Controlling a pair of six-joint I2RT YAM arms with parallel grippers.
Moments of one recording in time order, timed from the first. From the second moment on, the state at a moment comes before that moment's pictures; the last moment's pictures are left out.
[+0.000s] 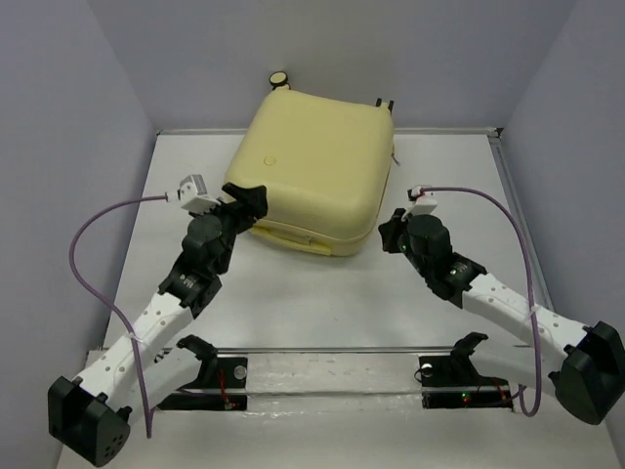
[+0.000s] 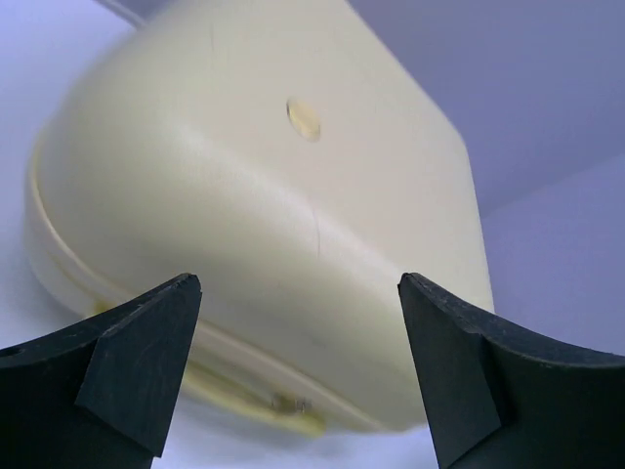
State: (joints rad) left arm -0.58 0.78 0.53 0.16 -0.41 -0.77; right arm 0.70 1.01 0.64 0.05 0.31 0.46
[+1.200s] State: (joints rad) left arm 0.05 1.65 0.89 0.25 0.13 -0.90; right arm 0.32 1.68 1.20 -0.03 0.10 0.35
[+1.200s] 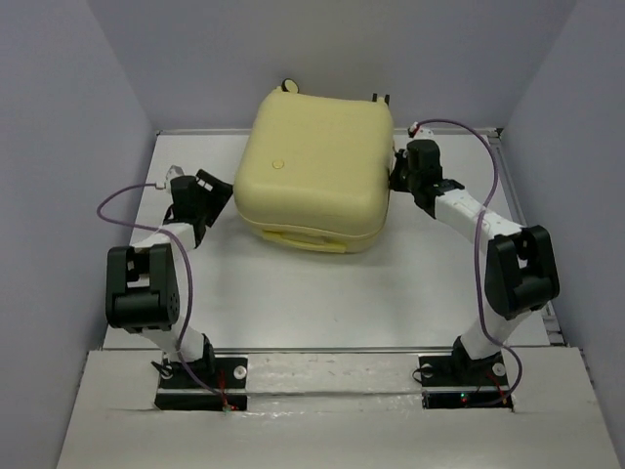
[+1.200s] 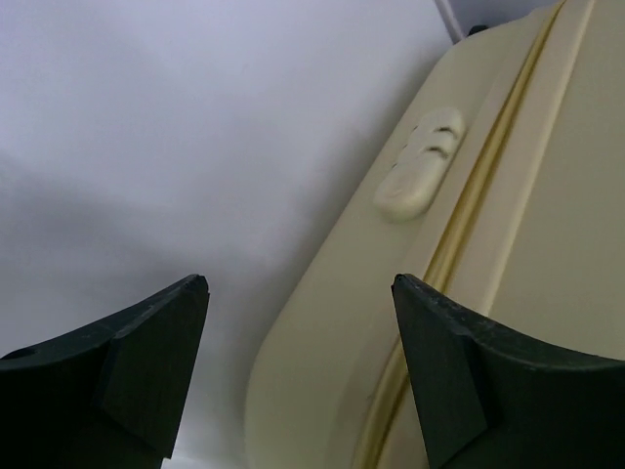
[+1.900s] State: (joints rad) left arm -0.17 0.90 0.33 0.19 -0.18 -0.92; right arm 0.26 1.85 1.44 -0.07 -0.10 0.26
